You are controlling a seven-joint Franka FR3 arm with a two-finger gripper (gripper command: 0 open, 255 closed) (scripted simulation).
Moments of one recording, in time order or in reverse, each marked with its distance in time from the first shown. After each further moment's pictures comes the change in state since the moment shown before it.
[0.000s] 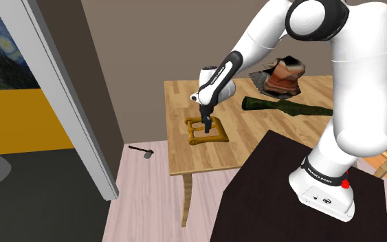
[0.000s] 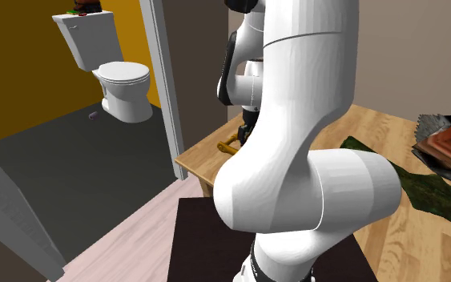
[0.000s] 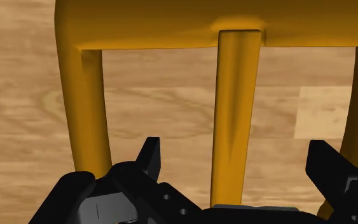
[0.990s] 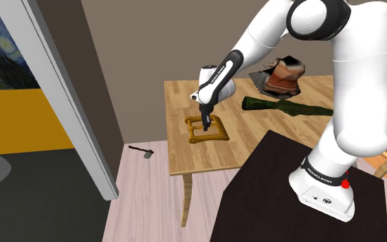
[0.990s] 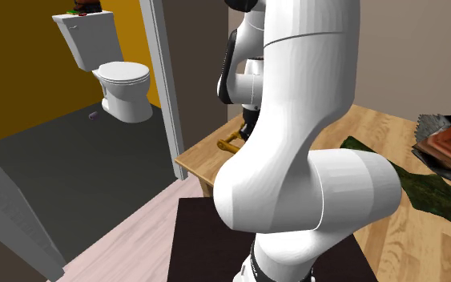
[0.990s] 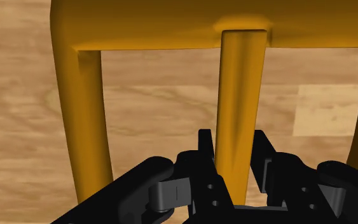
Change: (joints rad) arm 0.001 -0.010 -0.002 0.001 -0.002 -0.010 0.001
